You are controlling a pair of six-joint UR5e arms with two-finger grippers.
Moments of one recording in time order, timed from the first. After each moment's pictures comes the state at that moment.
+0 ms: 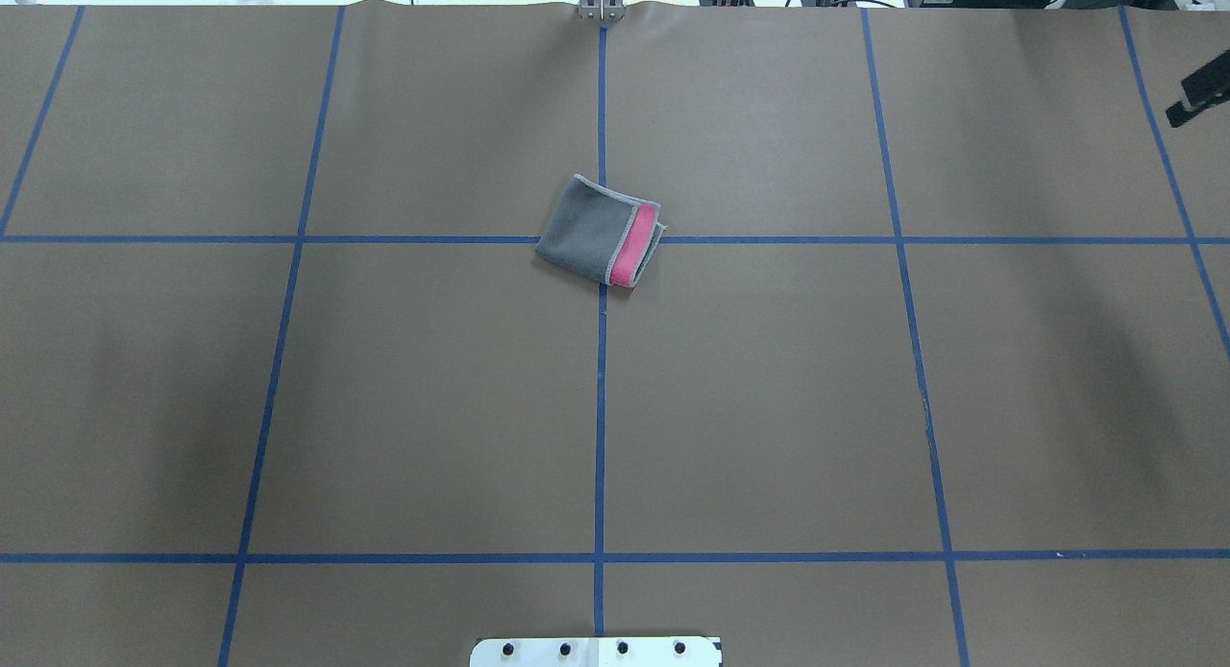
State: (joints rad) left arm -1.55 -1.58 -1.59 -1.88 -2.35 -0.07; right arm 1.44 -1.36 1.62 -1.58 2.37 0.16
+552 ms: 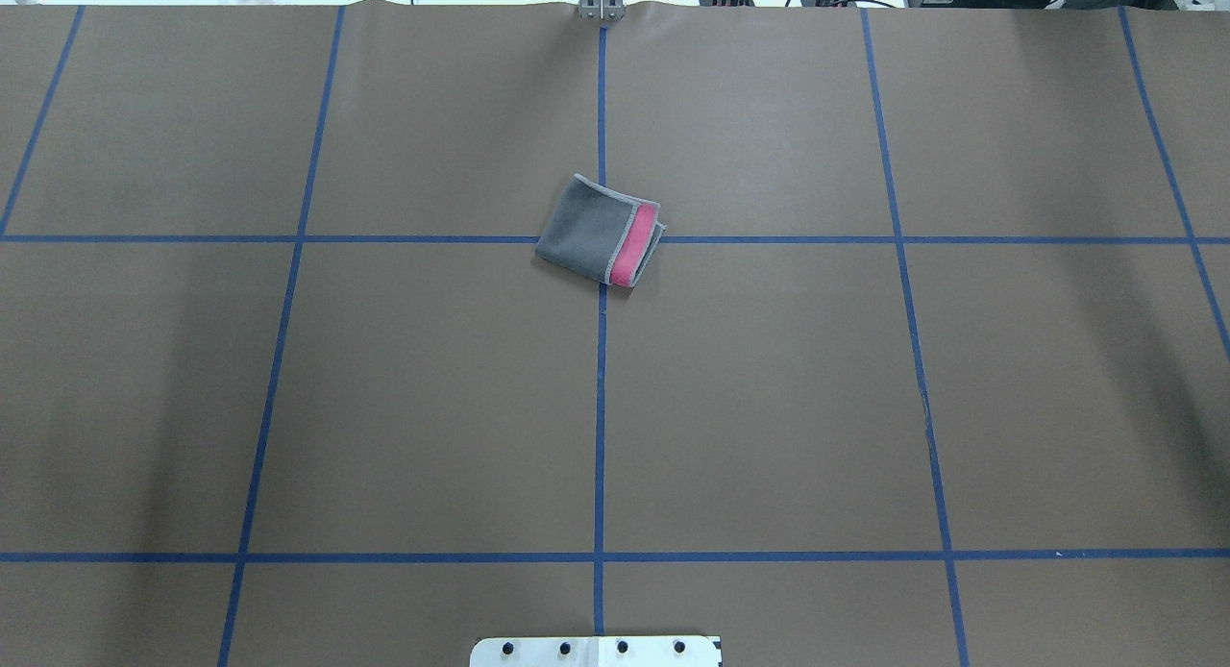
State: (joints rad) left arm -1.56 -1.48 -1.60 -1.86 -2.33 -0.04; right arm 1.49 -1.47 1.61 -1.58 2.22 0.10
